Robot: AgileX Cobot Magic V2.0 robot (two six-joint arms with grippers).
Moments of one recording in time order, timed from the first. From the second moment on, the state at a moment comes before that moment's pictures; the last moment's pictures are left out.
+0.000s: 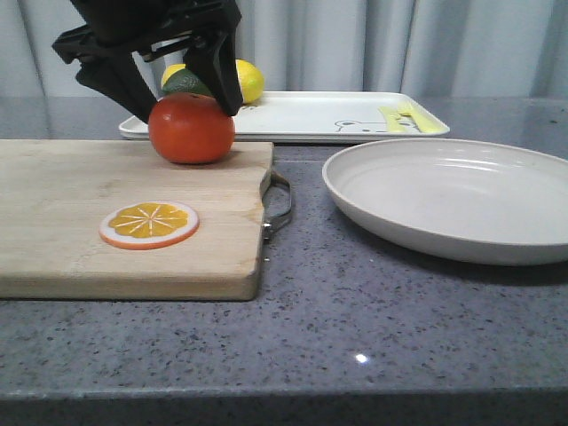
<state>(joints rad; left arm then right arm) -0.44 1.74 -1.44 -0.22 0.76 -0.03 -0.01 0.62 -0.59 -0.03 0.24 0.14</state>
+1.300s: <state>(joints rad) -0.71 1.78 -1.68 -0.23 0.84 -0.02 -0.01 0.62 -0.59 -0.03 0.24 0.14</state>
